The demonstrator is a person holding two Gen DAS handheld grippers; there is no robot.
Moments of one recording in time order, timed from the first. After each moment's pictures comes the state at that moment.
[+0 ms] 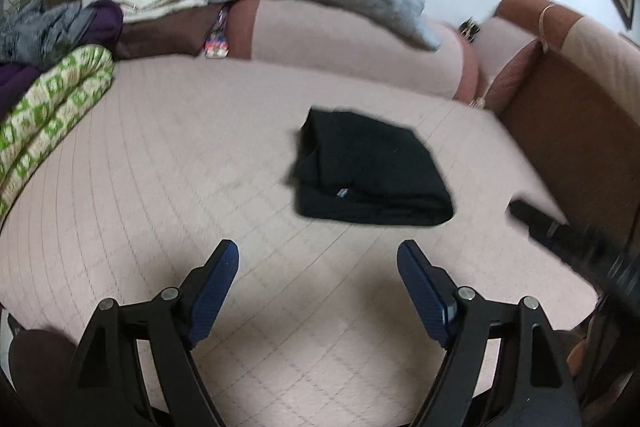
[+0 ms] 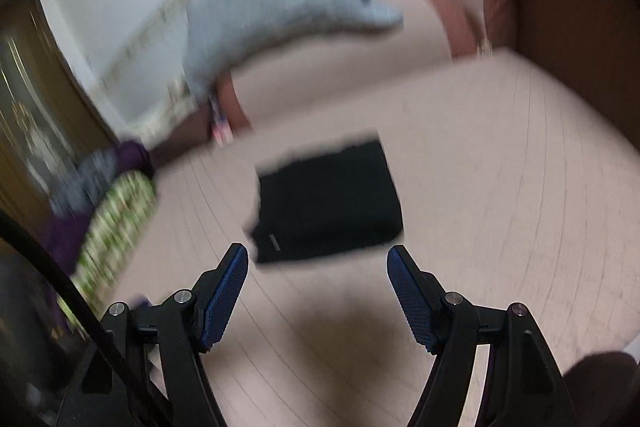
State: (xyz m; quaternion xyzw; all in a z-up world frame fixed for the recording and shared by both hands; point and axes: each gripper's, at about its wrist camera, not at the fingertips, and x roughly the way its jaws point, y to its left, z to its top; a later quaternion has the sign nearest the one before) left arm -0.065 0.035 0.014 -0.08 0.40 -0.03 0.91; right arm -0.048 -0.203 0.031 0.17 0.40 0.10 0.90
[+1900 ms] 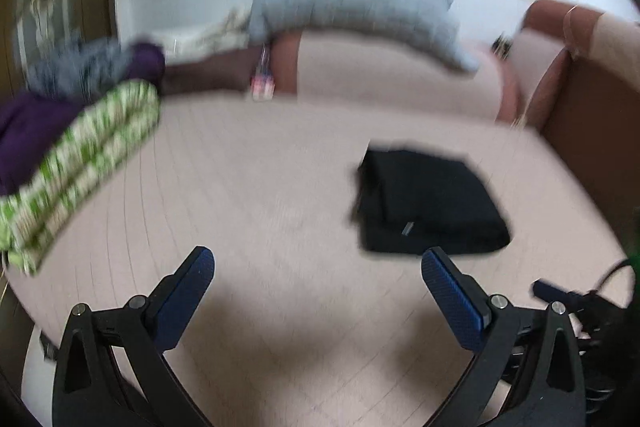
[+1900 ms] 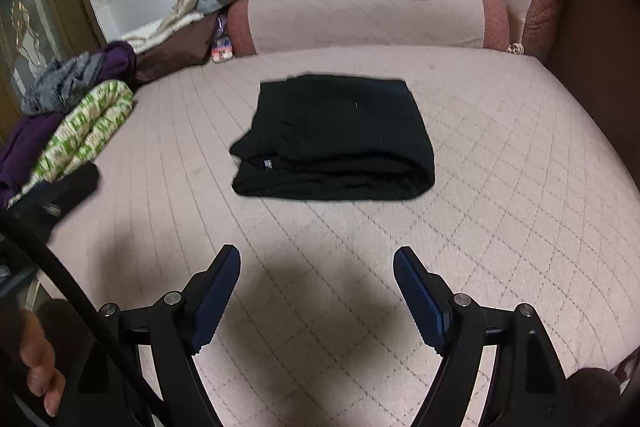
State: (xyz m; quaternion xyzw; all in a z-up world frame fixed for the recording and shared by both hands) left arm -0.053 0.061 0.016 -0.03 0.36 0.05 0.93; right arm -0.042 -0.150 -0.016 0.04 0.44 0.11 0.89
